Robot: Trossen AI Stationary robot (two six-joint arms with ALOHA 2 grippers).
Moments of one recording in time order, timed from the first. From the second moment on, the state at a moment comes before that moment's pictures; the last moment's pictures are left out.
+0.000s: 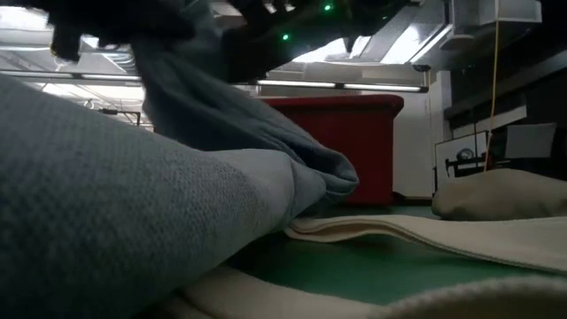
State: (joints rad) left arm -0.77 1.73 0.76 0.63 -1.57 -0.43; right arm 0.06 1.98 1.41 0.23 0.16 -0.39
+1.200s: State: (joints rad) left arm -0.94 1.72 0.46 0.63 -1.57 -0.86; right arm 0.04 2.18 1.49 0.48 0.07 -0.40
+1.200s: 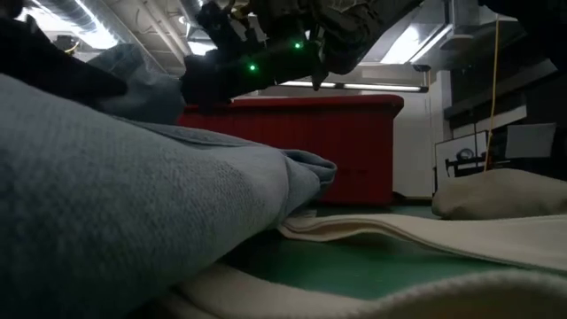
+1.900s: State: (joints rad) left arm -0.98 1.67 0.46 0.61 -1.56 -0.64; right arm 0.04 2.21 1.49 0.62 -0.06 -0.34
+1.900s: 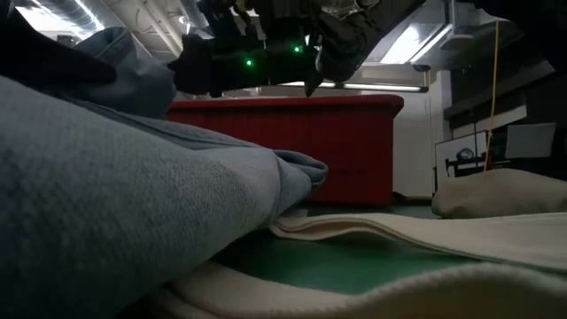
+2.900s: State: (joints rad) left arm -1.03 1.67 0.46 0.62 -1.57 -0.89; right arm 0.04 2.21 1.52 0.60 -0.05 -0.16
